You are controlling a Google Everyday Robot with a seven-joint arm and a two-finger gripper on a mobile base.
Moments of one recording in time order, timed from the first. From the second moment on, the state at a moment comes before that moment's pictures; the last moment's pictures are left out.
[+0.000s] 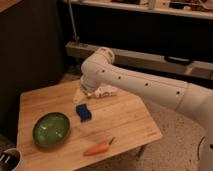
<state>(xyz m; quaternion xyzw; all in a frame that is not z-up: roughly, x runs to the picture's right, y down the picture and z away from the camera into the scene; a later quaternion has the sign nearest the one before) -0.097 0.012 0.713 0.07 -0.25 -0.89 0.38</state>
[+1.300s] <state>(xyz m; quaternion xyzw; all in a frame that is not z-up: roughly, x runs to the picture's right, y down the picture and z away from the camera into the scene) -0.084 0.039 0.694 0.14 -0.23 -0.90 0.34</state>
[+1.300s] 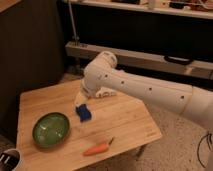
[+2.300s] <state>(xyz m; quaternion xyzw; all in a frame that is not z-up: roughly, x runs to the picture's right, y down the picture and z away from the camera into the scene) -0.036 0.126 0.618 0.14 -0.28 -0.90 0.30</state>
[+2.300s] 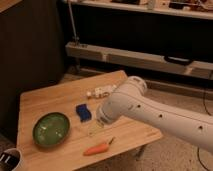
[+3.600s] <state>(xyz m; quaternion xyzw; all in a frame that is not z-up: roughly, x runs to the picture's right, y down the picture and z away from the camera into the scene) -0.047 0.297 0.739 0.10 -0.29 -0.92 0.26</state>
